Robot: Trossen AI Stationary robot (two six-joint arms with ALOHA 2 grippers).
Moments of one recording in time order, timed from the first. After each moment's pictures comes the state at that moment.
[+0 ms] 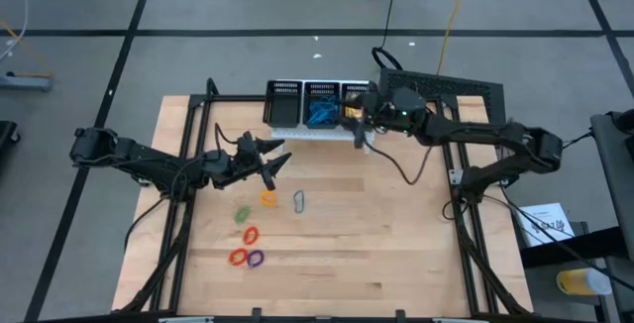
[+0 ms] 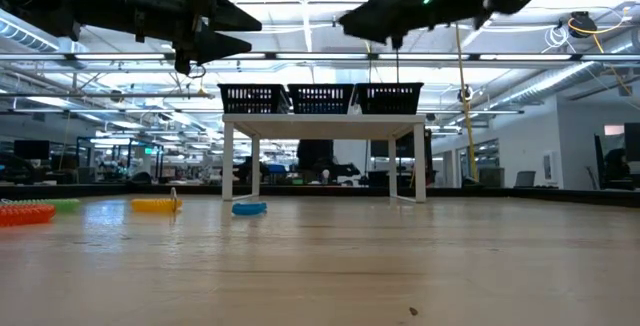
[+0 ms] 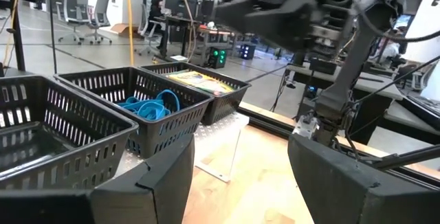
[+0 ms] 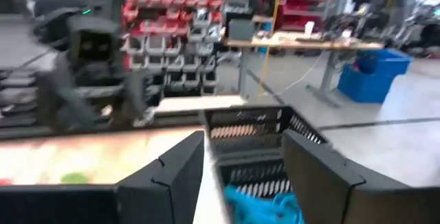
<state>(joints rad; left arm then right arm) -0.06 1.17 0.38 0.83 -0.50 -0.19 -0.39 1.34 0.86 0.44 -0.16 -0.07</state>
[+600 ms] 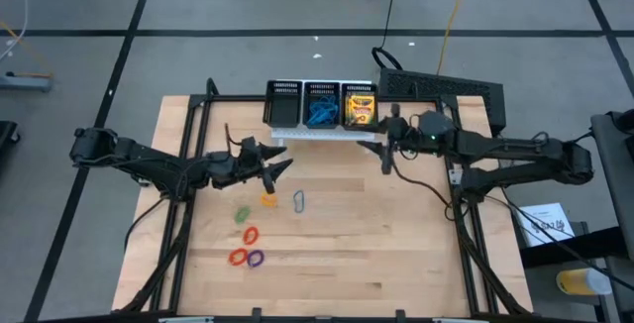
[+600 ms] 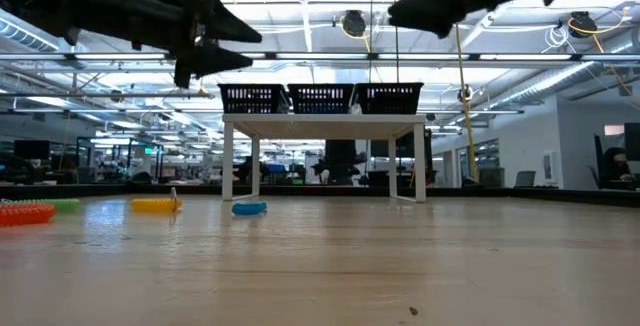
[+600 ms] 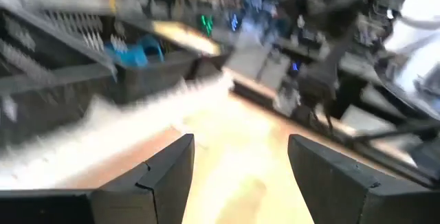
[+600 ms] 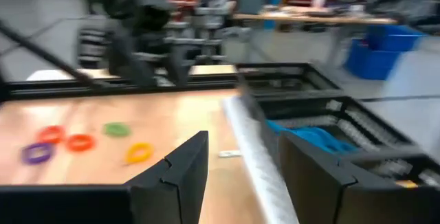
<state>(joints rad) -0.06 1.17 0.38 0.72 -0.42 -0.36 -0.22 0.99 0.69 0.16 -0.01 -0.05</state>
